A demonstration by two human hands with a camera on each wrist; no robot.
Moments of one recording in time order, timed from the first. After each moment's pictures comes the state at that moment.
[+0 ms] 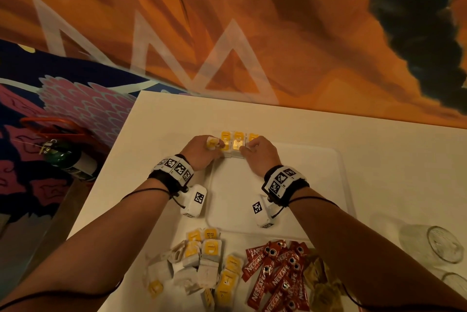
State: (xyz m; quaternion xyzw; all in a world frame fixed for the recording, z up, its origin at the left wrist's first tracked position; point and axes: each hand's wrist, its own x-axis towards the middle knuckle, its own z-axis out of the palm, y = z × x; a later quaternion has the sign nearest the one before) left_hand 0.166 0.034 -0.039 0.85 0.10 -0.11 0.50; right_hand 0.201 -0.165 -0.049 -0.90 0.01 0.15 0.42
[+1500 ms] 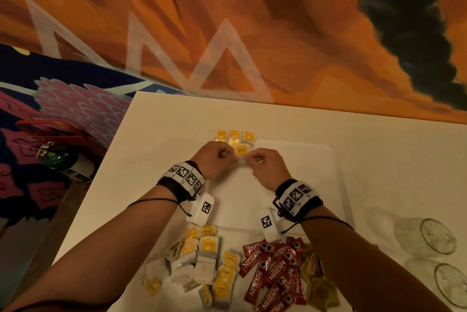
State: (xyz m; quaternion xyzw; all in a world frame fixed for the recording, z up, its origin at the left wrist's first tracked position) left_hand 0.154 -0.002 -0.044 0.87 0.01 -0.11 0.47; right_hand 0.167 -0.198 -0.049 -0.86 -0.03 0.13 0.49
